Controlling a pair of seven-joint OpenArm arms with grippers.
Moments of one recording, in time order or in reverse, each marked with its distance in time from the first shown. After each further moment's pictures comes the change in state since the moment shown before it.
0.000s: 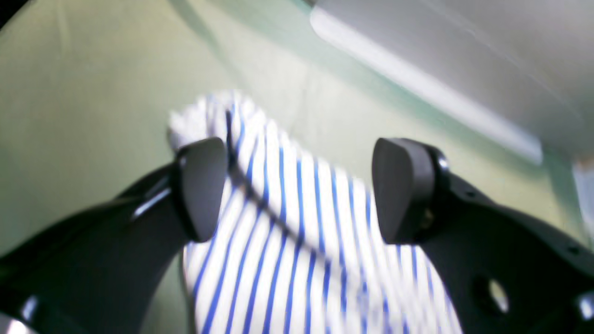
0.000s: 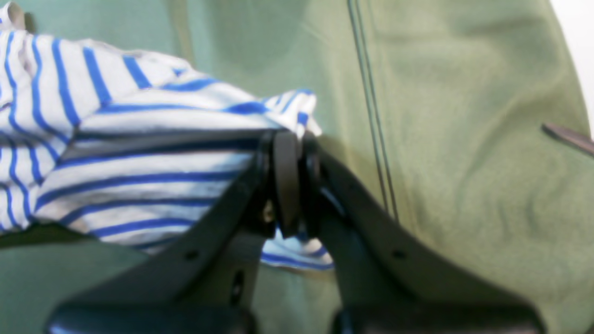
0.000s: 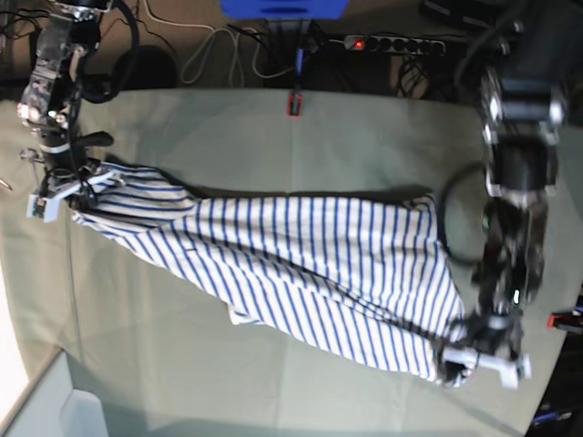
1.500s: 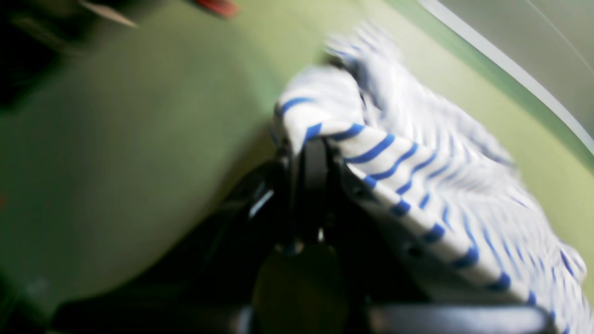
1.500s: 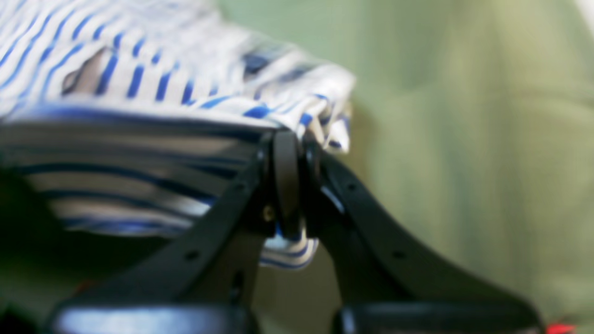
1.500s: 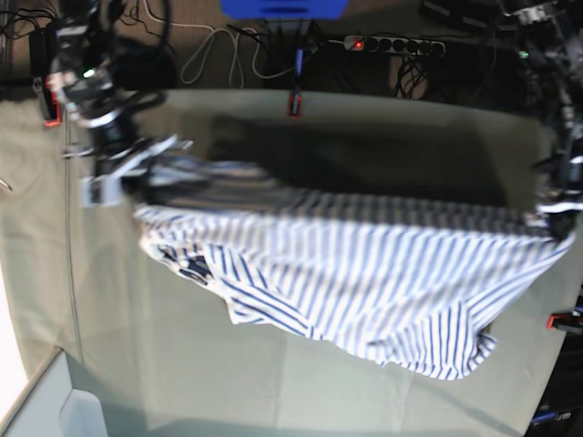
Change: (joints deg) left arm 37.0 3.6 -34.3 38.1 0.2 -0.7 12.8; right arm -12.5 -0.1 -17.9 17.6 0.3 -0.3 0.1
